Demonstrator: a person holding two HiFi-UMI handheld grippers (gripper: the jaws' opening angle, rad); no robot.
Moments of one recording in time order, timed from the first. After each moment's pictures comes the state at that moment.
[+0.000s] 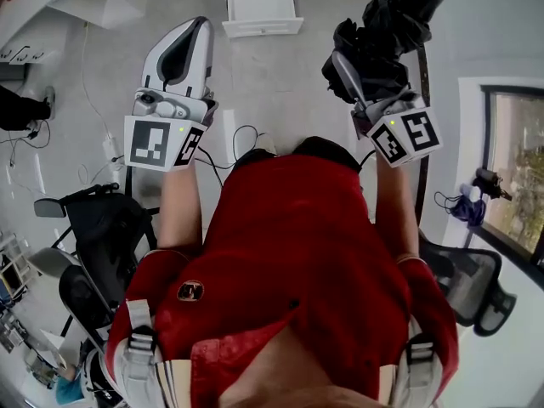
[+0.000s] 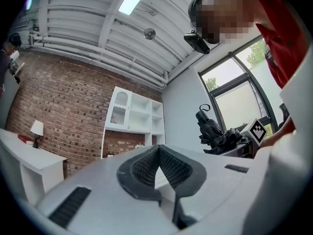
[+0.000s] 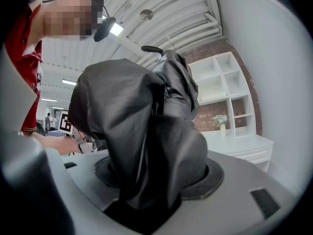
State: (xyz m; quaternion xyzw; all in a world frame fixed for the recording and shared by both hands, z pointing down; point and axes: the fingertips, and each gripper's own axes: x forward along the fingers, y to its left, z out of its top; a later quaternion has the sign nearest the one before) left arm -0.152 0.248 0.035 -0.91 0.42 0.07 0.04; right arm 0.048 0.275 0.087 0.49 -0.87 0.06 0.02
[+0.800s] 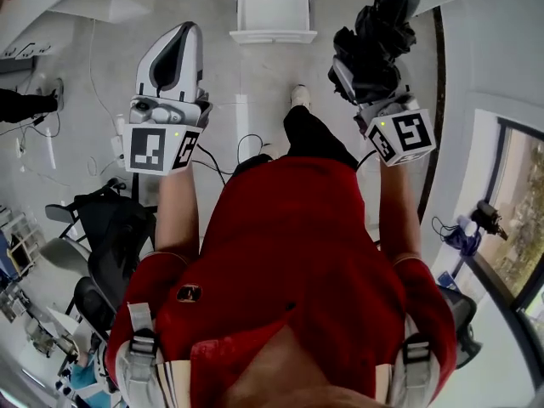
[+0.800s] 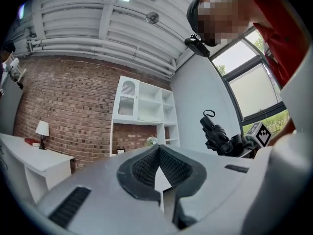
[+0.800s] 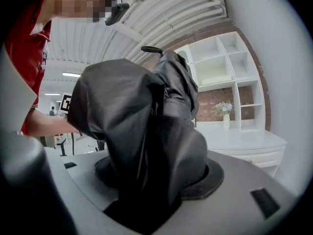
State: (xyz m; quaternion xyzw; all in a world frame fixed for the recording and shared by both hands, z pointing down) left arm -0.113 0.081 0.073 -0.88 0.47 0.03 0.04; right arm 0.106 0.103 0.166 0.46 -0.88 0.08 0.08
